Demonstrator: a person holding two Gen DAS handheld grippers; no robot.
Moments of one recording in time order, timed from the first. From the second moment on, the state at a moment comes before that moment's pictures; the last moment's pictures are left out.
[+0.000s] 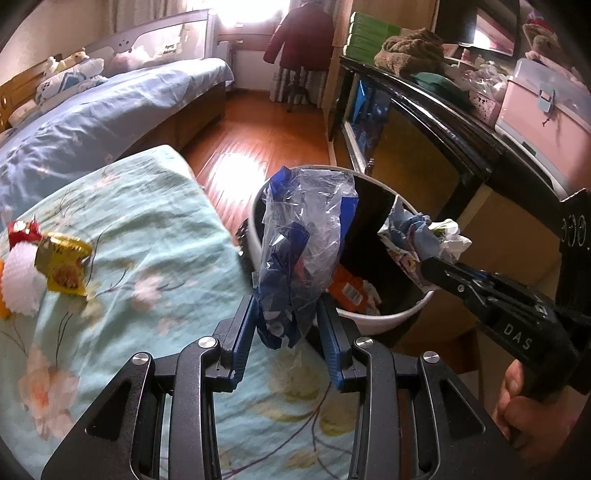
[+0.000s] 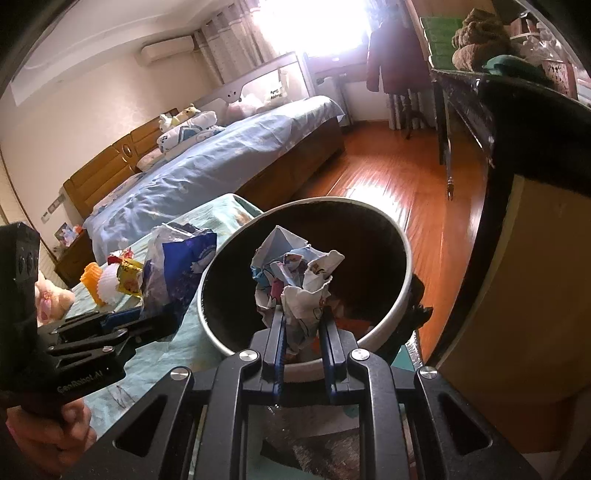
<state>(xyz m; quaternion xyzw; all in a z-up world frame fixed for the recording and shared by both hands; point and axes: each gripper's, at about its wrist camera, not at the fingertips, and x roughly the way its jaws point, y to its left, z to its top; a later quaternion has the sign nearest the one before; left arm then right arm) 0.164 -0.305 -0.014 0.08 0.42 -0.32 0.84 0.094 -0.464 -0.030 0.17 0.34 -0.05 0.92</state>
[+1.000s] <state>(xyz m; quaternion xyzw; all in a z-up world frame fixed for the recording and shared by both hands) 0.174 -0.303 -0.018 0.06 0.41 -0.31 0.85 0.114 -0.481 -0.036 0.19 0.35 -0.06 0.92</state>
